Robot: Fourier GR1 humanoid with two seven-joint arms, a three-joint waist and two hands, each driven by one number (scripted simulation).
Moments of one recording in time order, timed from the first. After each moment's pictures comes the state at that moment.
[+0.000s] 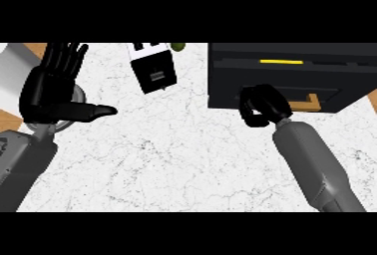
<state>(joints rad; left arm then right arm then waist) -0.48 0.57 -0.28 -1.37 0.71 0.23 -0.26 -0.67 -0.19 0.12 -0.74 0.90 -0.10 -0.33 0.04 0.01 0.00</state>
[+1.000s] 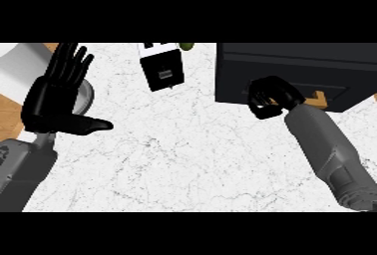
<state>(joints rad) -0.42 0.55 -0.26 -1.37 0.71 0.10 -0.28 -0.89 -0.25 -0.03 -0.33 0.80 0.00 -0.59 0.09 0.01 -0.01</state>
